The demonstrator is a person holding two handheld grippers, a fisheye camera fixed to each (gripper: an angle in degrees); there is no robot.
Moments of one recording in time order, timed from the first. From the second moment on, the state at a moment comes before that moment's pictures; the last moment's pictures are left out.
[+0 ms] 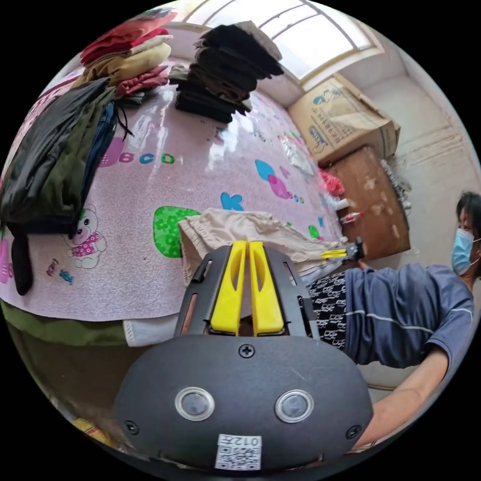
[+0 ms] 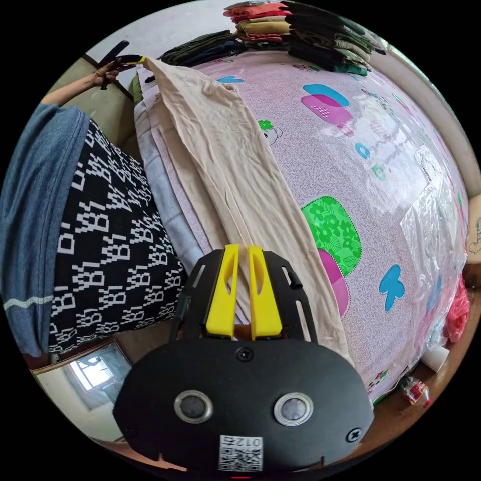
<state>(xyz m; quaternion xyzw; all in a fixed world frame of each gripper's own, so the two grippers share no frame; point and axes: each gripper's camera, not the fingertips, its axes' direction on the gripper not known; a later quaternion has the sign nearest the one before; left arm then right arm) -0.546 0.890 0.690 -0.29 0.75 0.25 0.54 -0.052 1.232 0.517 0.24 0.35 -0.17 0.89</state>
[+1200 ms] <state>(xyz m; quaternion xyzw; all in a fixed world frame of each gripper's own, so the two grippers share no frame) -0.390 1.065 0.411 -0.03 0.60 0.67 0.43 -0.135 1.192 0.537 0.30 0.25 -0.22 0.89</state>
